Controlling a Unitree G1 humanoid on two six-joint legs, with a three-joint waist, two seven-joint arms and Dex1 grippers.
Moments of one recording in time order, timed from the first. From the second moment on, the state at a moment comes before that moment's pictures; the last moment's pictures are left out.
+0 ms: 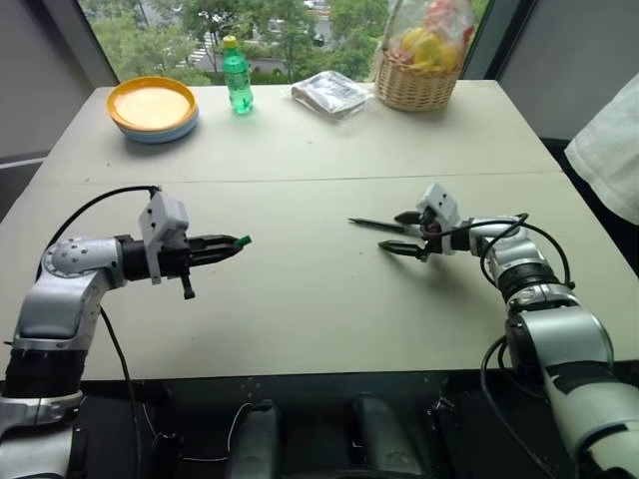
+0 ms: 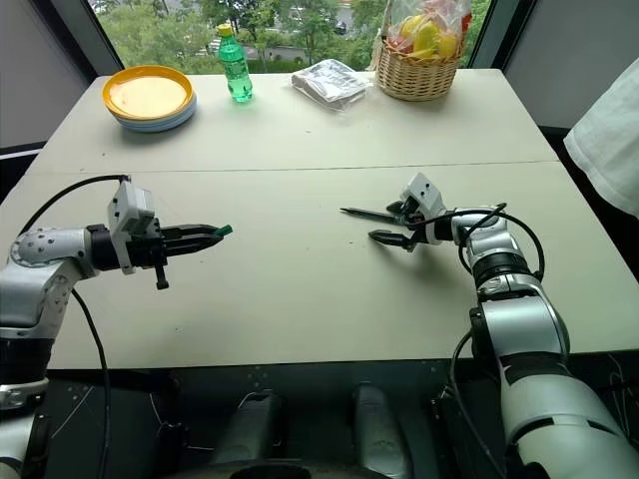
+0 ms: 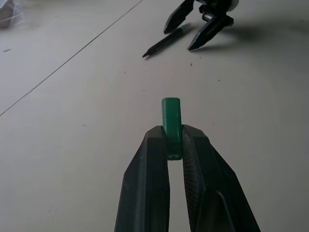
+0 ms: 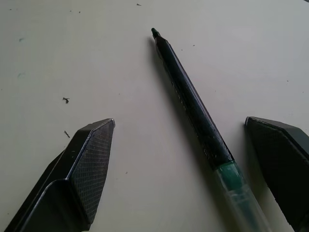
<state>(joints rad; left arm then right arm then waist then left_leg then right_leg) -0.35 0.76 0.13 -0.04 -0.42 0.37 -1.18 -0.98 -0.51 0.08 1.22 0.03 -0.13 1.12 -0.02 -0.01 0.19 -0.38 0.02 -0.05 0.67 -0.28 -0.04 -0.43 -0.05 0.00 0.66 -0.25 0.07</state>
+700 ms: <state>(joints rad) -0.40 0.74 0.09 0.05 -0.46 0.40 -1.24 -1.00 -0.50 0.05 1.24 -0.02 -0.13 1.12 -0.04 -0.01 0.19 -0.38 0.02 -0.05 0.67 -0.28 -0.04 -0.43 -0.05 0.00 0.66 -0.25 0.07</state>
